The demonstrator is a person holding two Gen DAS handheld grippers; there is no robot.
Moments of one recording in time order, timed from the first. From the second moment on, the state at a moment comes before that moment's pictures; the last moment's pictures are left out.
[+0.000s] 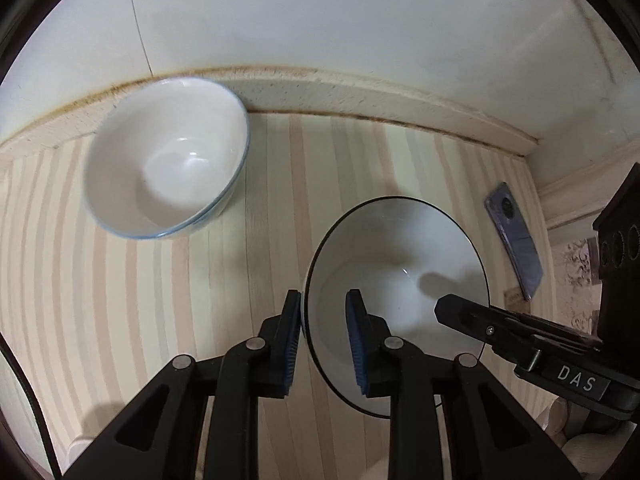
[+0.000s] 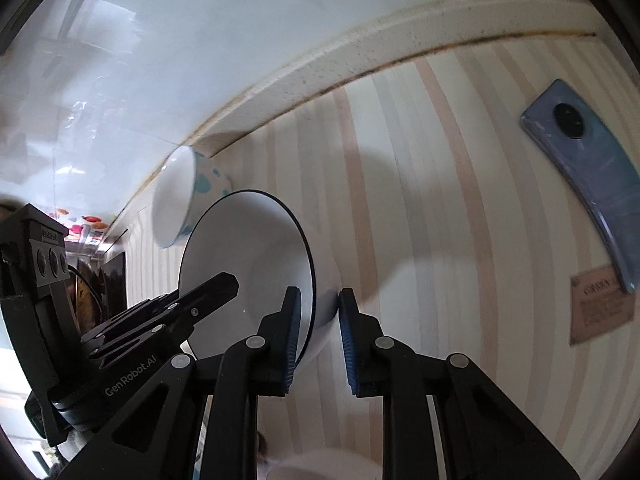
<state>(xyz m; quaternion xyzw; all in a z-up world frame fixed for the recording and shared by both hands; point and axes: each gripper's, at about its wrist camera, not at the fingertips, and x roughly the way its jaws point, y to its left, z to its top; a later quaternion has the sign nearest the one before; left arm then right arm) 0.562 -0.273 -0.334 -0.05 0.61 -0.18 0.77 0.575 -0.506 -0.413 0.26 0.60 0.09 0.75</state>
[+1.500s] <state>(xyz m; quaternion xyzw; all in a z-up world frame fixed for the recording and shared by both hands) 0.399 -0.300 -0.326 0.08 0.63 -0.24 0.74 0.379 -0.506 -0.398 0.24 0.62 0.04 0.74</state>
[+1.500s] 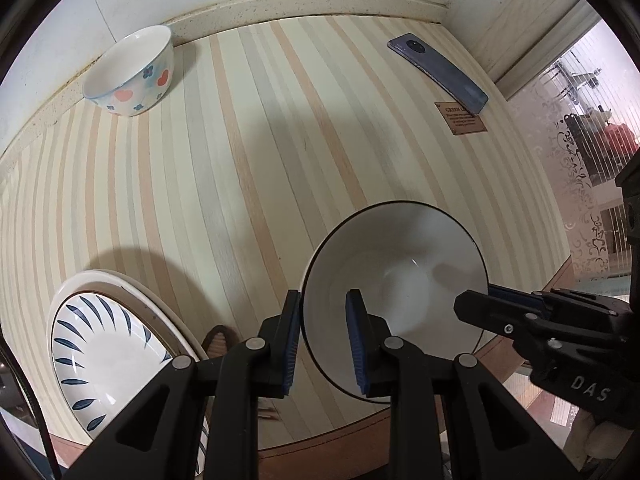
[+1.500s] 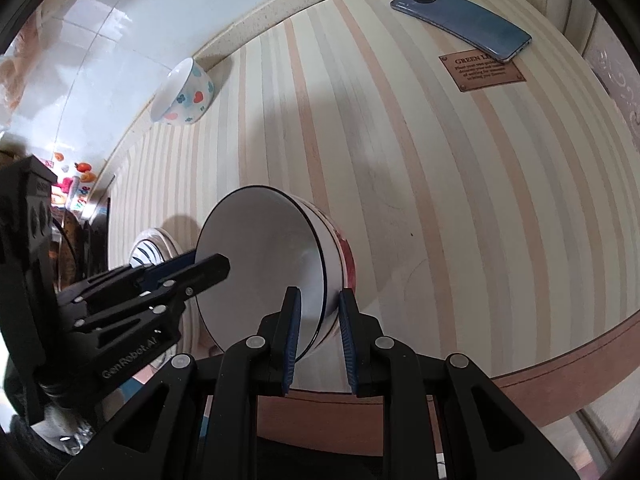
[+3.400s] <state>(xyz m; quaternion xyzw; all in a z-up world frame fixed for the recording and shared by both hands) 0.663 -0.154 -0.366 -0.12 0.61 -0.08 0.78 0.727 -0.391 -0.437 0.19 0.63 0.16 0.73</state>
